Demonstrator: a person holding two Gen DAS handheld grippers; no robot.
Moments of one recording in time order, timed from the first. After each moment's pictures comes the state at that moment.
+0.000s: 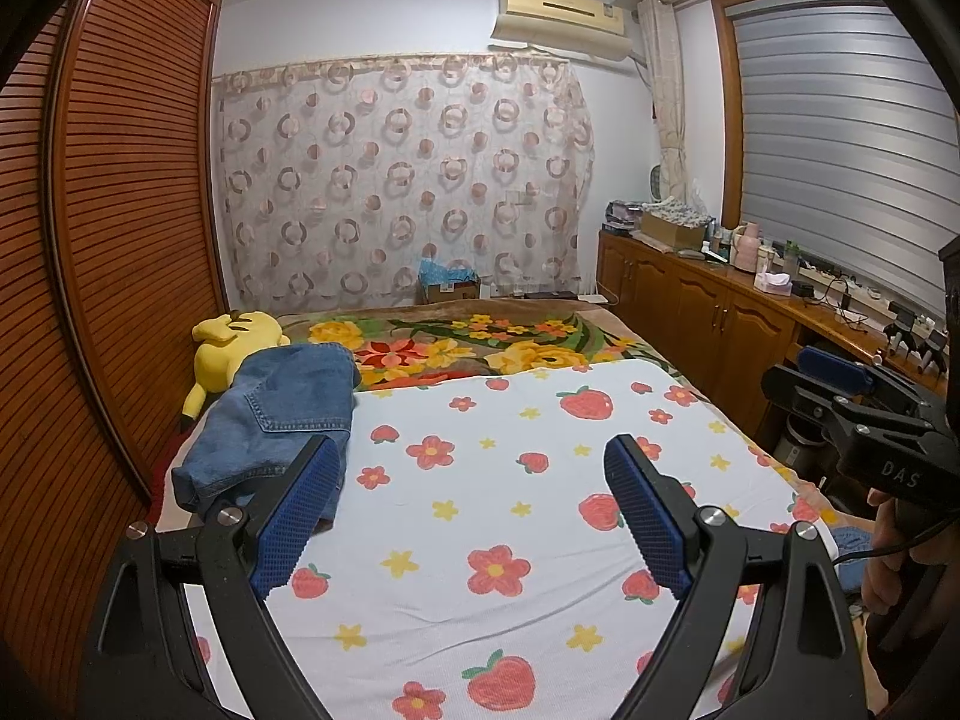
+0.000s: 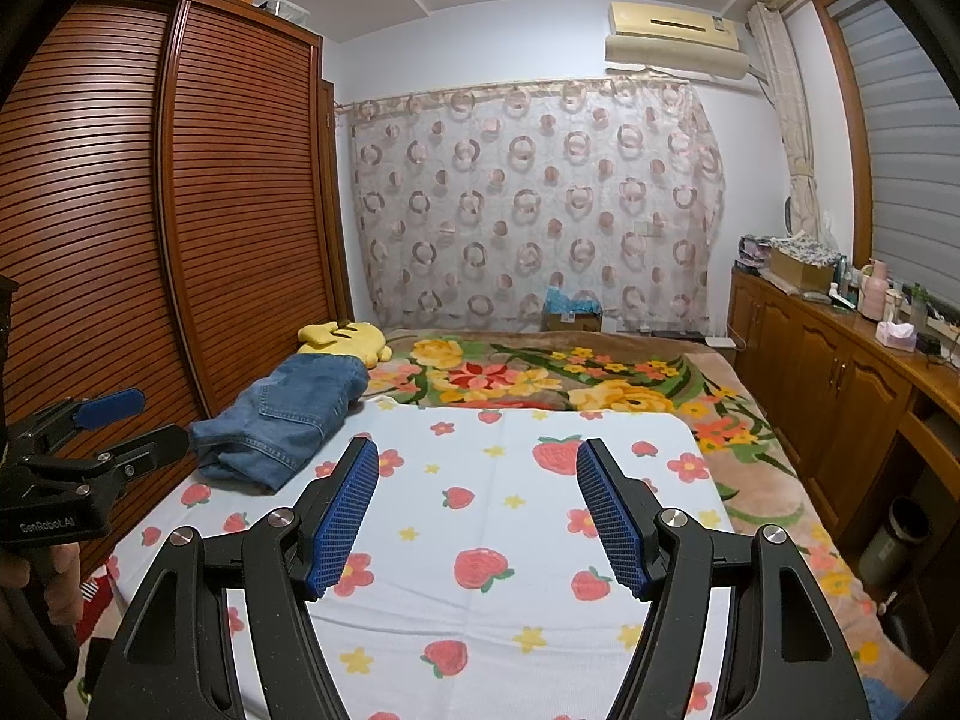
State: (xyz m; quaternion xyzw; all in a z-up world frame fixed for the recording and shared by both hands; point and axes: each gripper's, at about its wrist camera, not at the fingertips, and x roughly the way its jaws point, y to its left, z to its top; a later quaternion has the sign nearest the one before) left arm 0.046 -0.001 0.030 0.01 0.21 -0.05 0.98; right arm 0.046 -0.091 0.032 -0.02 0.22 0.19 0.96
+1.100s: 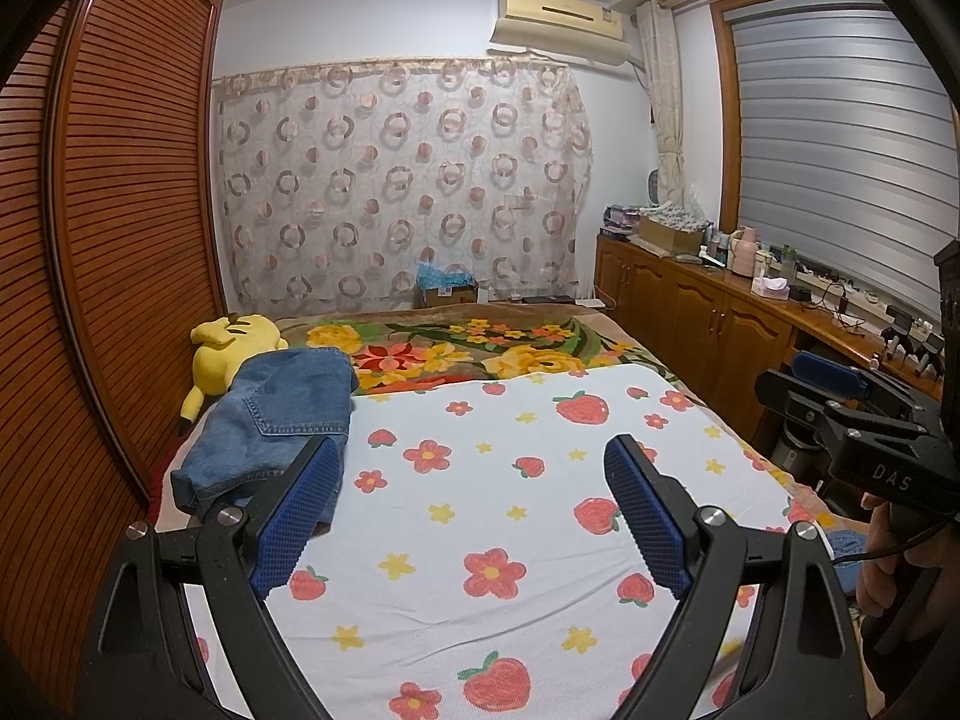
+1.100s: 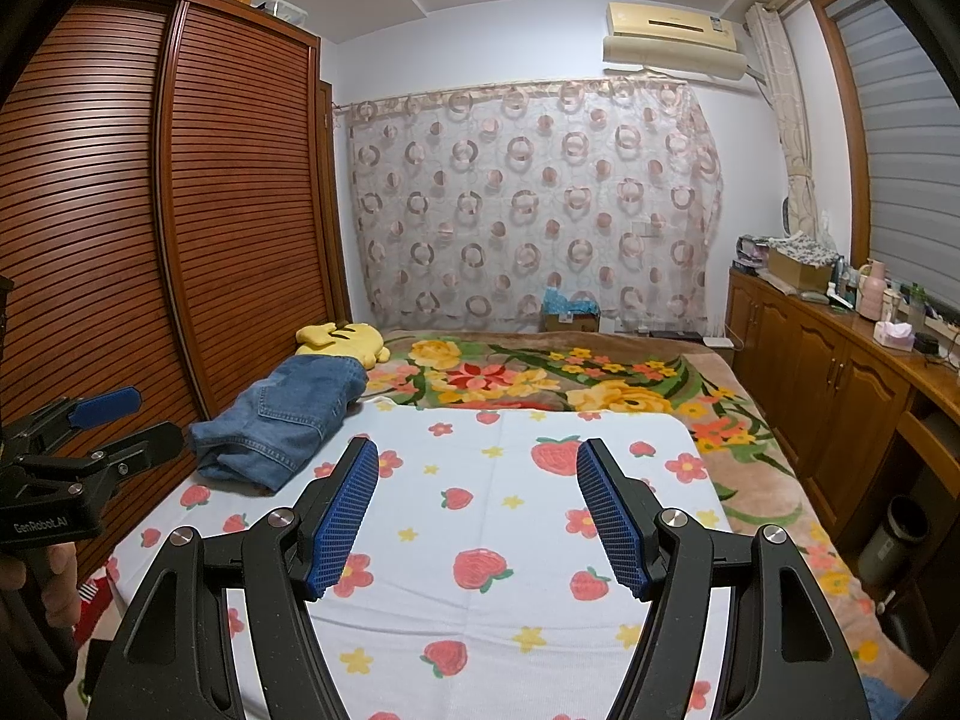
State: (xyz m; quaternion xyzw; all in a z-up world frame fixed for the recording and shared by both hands) left arm 0.045 -0.001 0.028 0.01 0.21 -0.05 0.98; right arm 0.046 -0.093 0.033 -0.02 0.22 0.19 0.96
